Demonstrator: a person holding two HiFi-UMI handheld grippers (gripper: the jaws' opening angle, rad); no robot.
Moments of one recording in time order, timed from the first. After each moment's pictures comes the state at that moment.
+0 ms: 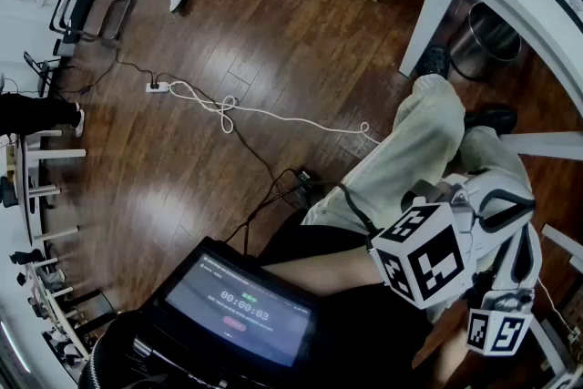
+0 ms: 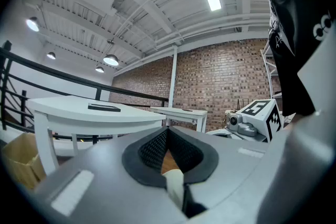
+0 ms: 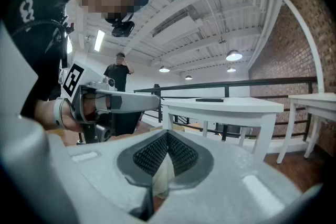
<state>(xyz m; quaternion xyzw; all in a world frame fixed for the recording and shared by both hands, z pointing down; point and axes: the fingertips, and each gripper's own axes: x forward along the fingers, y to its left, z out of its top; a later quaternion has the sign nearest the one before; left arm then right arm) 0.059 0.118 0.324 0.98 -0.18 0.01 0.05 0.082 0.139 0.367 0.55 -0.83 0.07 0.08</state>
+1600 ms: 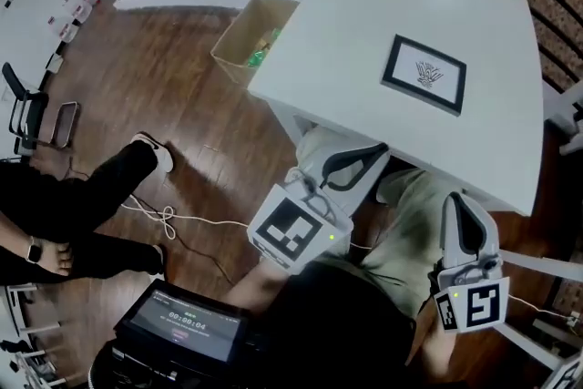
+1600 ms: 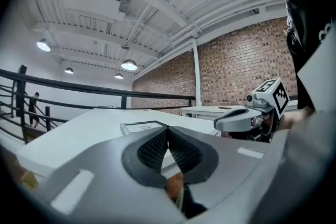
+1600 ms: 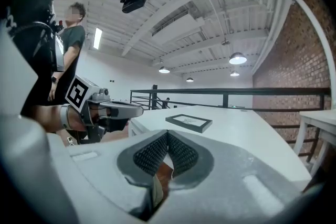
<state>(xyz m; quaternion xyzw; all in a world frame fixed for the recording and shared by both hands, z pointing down) 0.068 -0.111 0.293 0.95 -0.30 0.02 0.02 0.167 -0.056 0.302 0.53 -0.84 0.03 0.10</state>
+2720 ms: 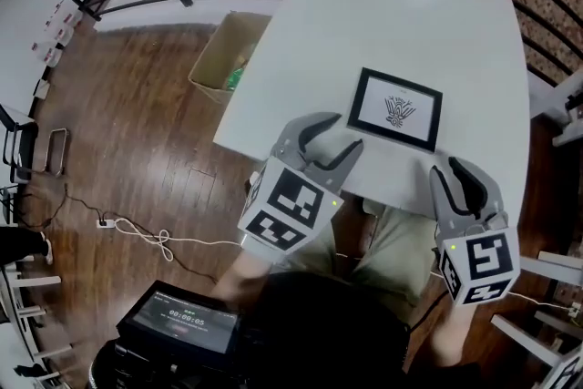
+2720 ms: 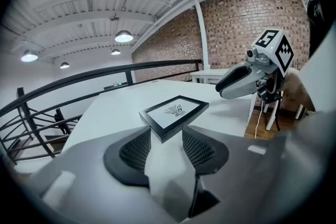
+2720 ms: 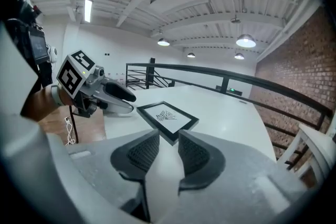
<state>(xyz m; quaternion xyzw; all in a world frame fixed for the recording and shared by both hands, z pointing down) 0.078 -0.224 0.333 0.91 -0.32 0.26 0.02 0.201 -0.173 0.311 0.52 -0.81 0.08 0.26</state>
